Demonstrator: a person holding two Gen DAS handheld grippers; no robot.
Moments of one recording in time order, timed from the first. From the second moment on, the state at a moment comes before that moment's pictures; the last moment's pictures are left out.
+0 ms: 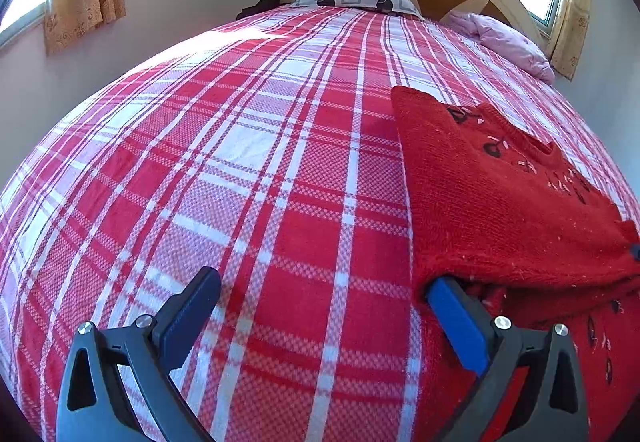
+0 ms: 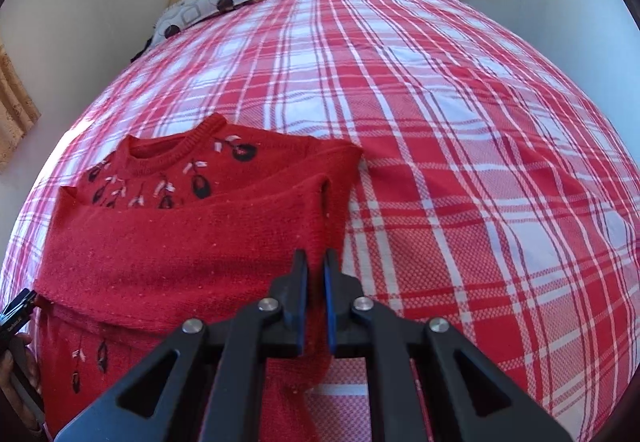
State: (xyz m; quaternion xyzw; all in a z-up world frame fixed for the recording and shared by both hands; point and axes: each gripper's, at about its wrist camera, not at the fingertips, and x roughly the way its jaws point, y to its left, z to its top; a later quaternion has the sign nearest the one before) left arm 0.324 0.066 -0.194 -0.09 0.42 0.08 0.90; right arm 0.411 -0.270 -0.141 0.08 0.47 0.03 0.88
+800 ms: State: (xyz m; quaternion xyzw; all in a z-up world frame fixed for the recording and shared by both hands) left arm 0.353 0.027 -0.184 0.04 0.38 0.09 0.92; right arm 0.394 -0.212 -0.124 0.01 0.44 0.09 0.89
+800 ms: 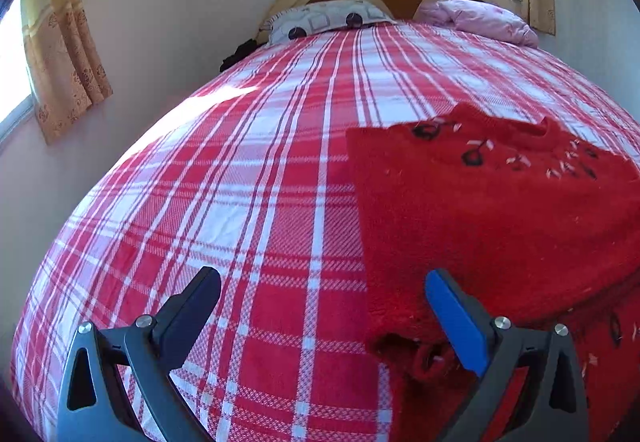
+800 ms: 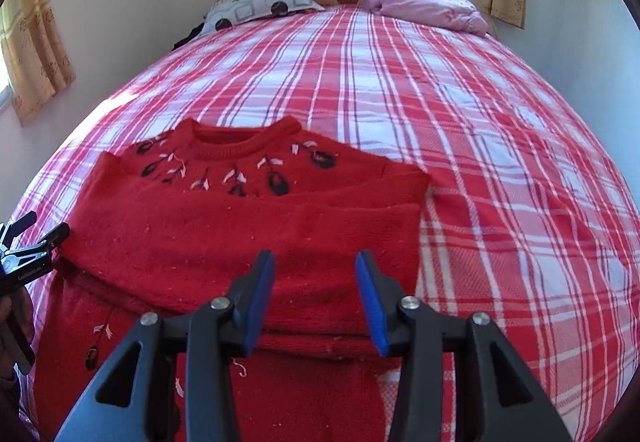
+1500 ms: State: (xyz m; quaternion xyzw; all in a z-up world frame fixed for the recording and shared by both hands) left arm 0.362 0.058 -0.199 -0.06 0.44 0.04 0.90; right arm 0.398 -0.233 -0.148 0.05 0.48 0.06 0.88
